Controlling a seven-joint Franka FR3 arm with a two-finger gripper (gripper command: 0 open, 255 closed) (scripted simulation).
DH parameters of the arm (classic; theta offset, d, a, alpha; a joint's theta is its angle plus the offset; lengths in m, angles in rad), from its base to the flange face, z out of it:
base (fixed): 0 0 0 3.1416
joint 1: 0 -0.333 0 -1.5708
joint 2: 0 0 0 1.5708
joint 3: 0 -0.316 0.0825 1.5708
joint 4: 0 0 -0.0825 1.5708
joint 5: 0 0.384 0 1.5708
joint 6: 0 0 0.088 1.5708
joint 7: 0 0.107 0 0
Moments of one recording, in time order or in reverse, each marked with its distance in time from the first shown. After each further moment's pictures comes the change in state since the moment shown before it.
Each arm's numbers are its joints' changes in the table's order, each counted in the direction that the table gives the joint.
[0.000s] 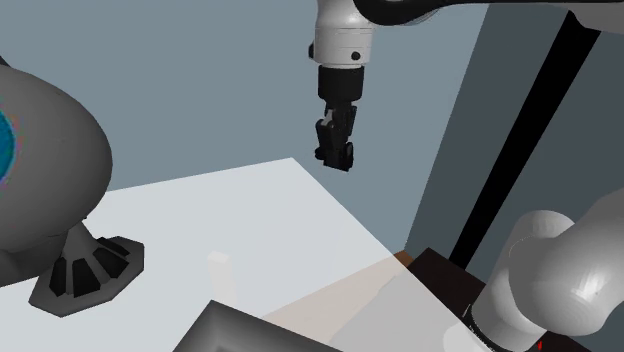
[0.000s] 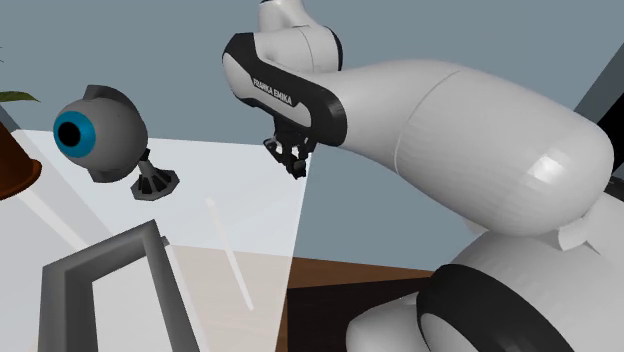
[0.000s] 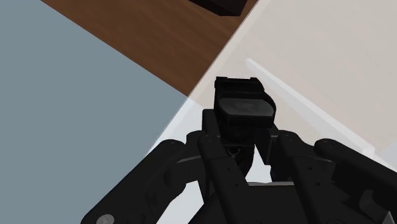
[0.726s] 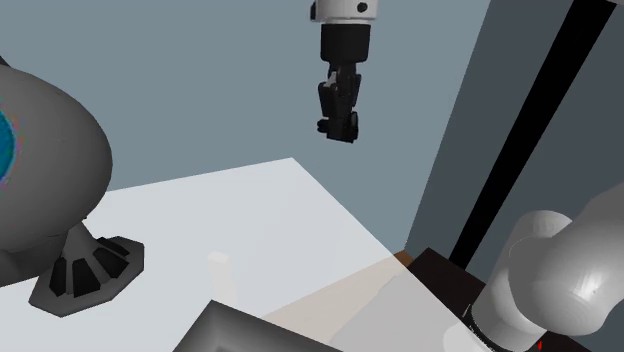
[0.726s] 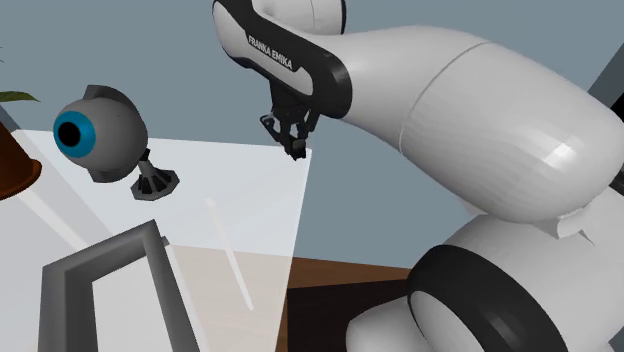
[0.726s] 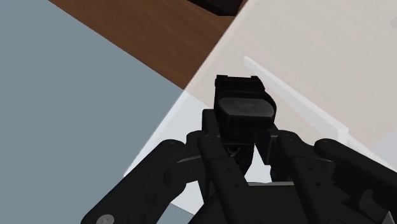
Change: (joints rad) arm 0.006 -0.045 0.004 -0.190 -0.010 -0.146 0.006
